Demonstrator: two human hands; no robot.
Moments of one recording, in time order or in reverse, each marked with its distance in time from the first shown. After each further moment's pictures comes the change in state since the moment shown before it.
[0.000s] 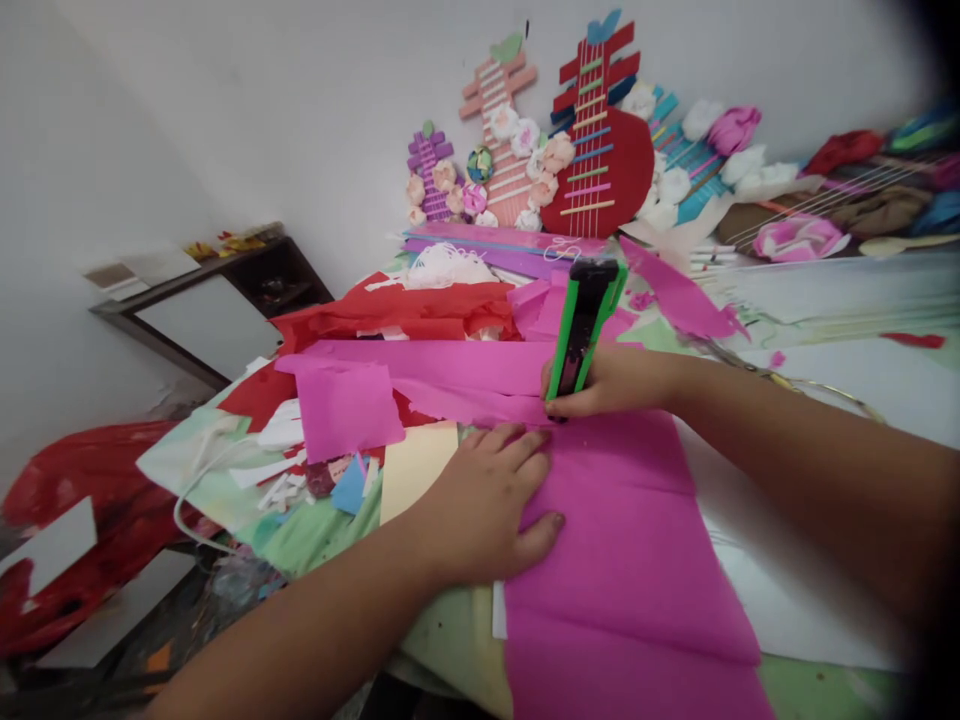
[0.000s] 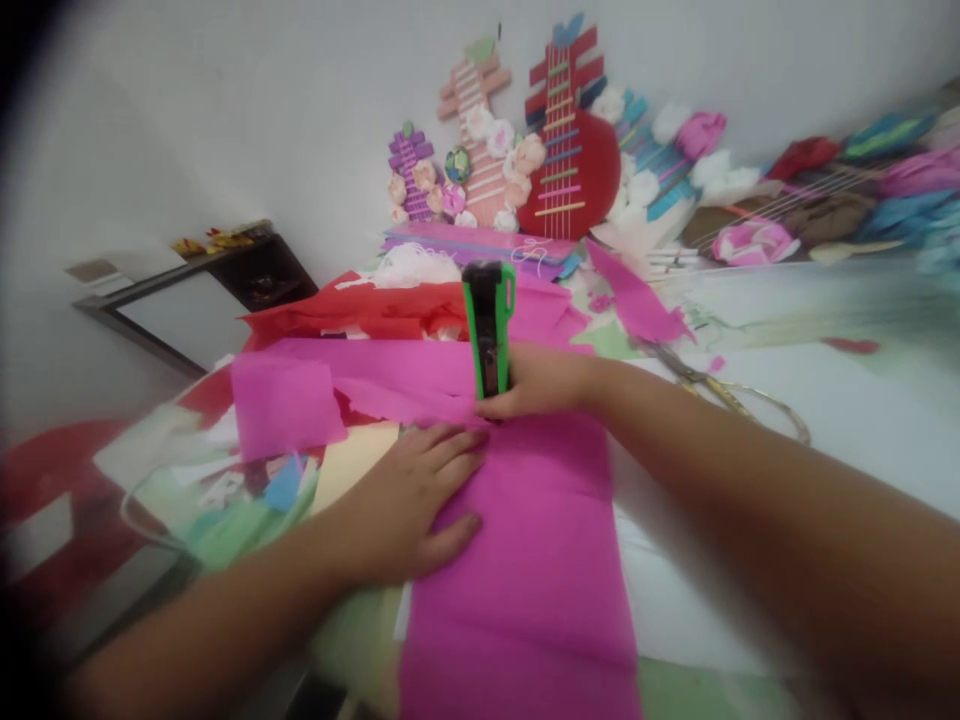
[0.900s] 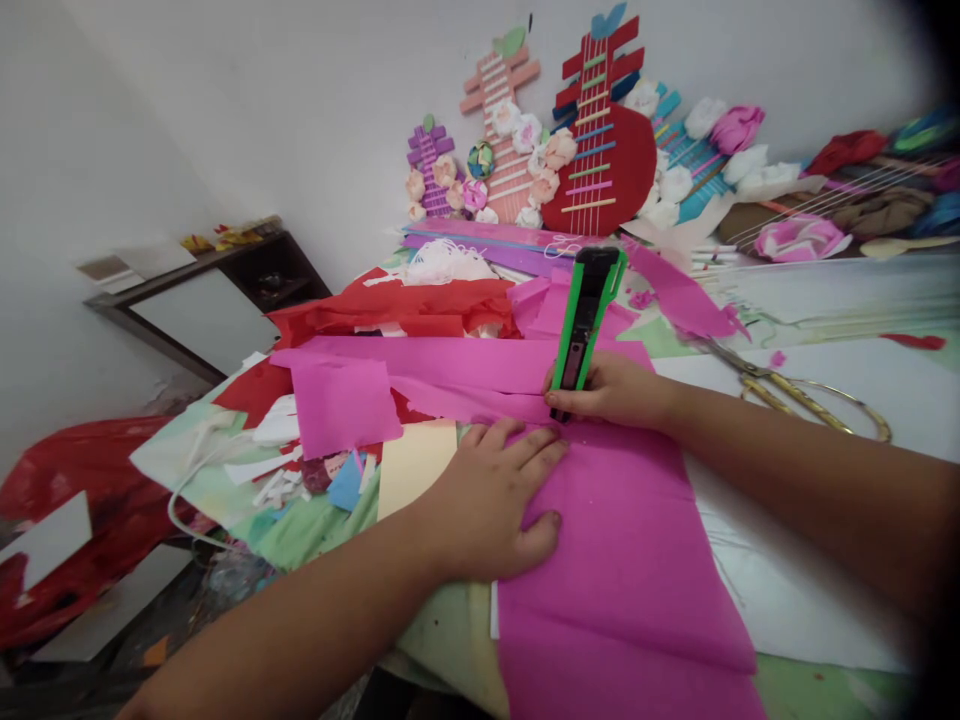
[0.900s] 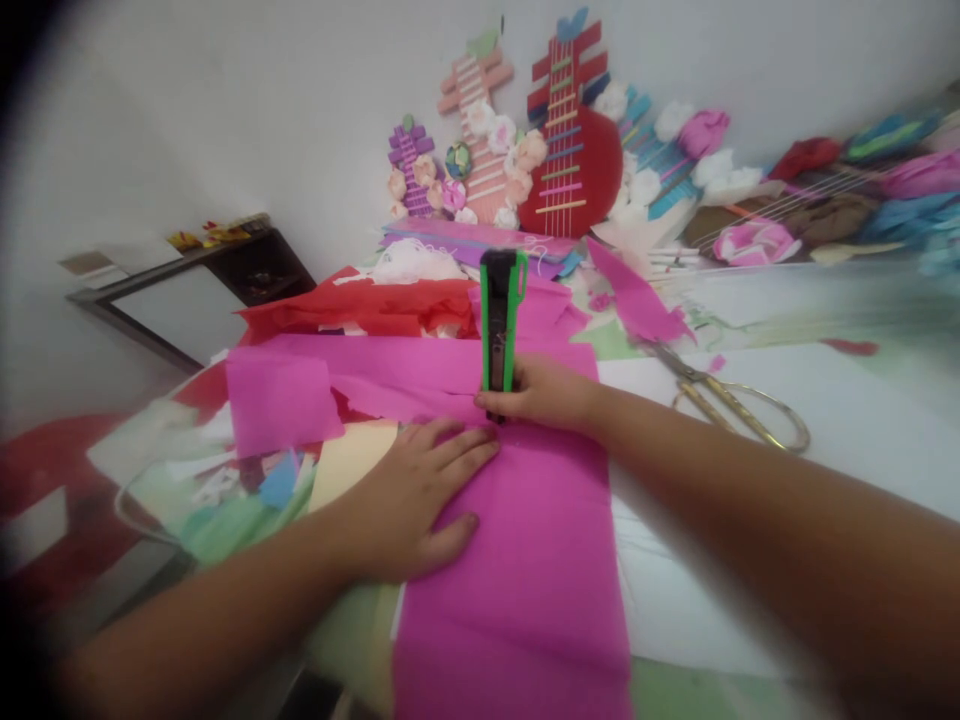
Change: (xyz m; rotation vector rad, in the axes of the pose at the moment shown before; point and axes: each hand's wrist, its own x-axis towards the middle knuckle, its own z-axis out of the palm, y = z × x) left_hand 0.003 0.001 0.001 -0.023 -0.033 -0.009; right_hand -0.004 0.019 0.025 0.189 0.196 0.057
